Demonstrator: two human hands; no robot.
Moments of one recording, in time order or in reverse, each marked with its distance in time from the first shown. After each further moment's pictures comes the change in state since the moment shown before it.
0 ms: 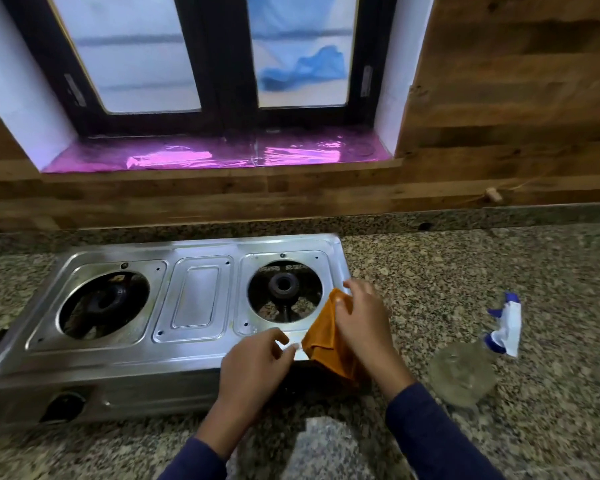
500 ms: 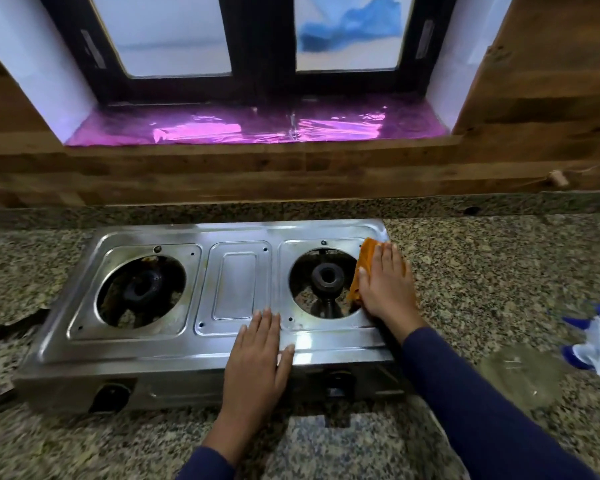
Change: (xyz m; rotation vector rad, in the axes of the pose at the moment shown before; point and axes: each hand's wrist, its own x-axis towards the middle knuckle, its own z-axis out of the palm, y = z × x) left_hand 0.004 -0.102 0.015 0.187 -0.009 0.127; right_hand 0.079 -0.002 0.070 -0.469 -0.159 -0.013
